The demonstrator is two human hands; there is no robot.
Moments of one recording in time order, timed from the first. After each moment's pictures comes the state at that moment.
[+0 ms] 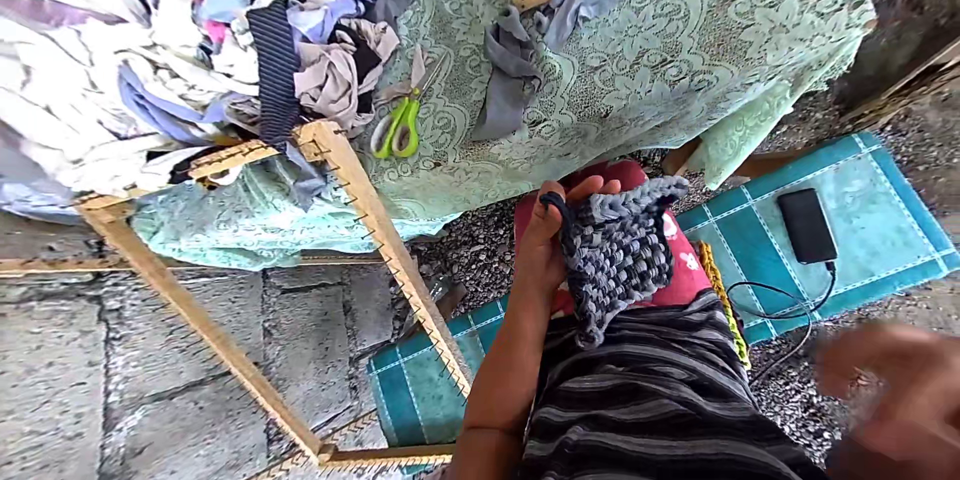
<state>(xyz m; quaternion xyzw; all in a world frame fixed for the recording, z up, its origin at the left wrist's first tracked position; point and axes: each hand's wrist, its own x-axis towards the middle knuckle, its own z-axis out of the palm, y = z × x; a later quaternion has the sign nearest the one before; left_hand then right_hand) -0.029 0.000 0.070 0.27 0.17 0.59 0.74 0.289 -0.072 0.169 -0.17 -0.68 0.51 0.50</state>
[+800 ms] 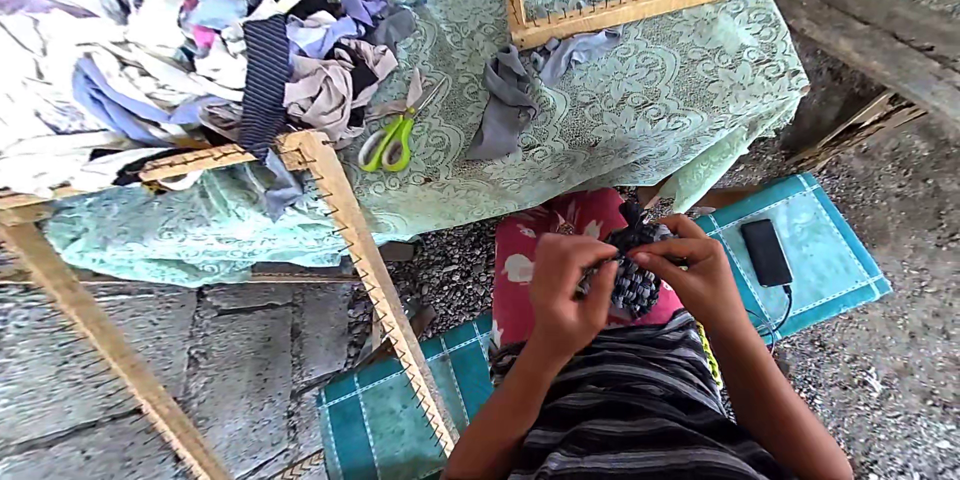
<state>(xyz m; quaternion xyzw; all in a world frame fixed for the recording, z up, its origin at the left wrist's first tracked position) 0.008 -0.035 0.094 0.64 0.48 0.56 0.20 0.197 -0.007 0.090 -0.47 -0.63 0.44 0.43</state>
